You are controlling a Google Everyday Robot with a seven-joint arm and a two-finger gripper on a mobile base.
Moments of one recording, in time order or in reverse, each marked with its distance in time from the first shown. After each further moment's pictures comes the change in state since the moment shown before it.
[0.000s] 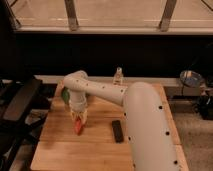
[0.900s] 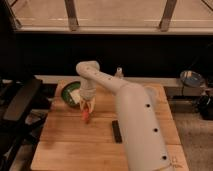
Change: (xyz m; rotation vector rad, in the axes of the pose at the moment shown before) arm 0.069 0.022 -0.040 0.049 -0.065 0.077
